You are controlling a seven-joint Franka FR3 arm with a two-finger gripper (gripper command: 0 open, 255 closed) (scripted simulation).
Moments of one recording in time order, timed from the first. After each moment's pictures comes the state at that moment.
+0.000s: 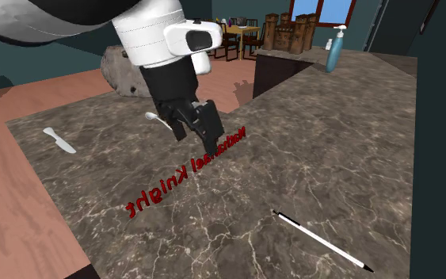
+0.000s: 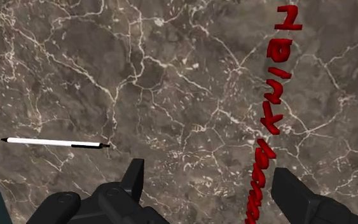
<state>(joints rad) 0.21 -0.78 0.41 -2.76 0.13 2.15 0.27</state>
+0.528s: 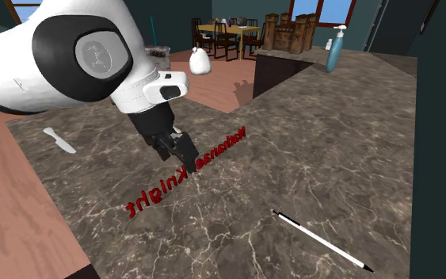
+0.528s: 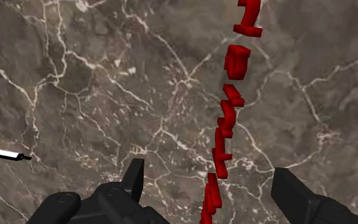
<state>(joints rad) 0.24 -0.59 0.63 -2.84 0.15 2.44 0.41</state>
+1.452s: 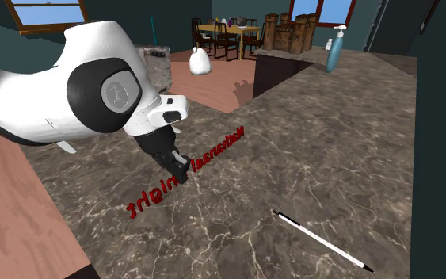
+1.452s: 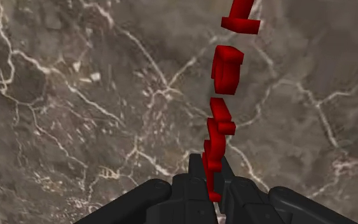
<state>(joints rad) 0.16 -0.43 0.74 -2.87 0.09 2.62 0.50</state>
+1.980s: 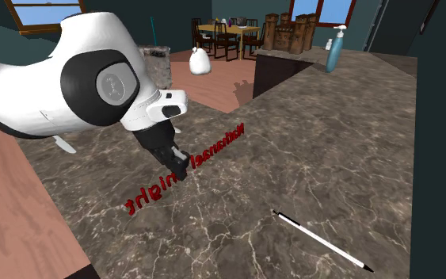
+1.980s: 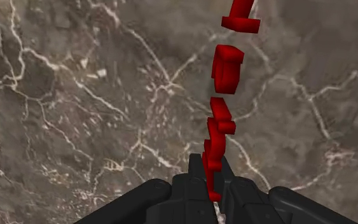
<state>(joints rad) 0.18 -0.46 0.72 -2.86 0.11 2.58 0.48</state>
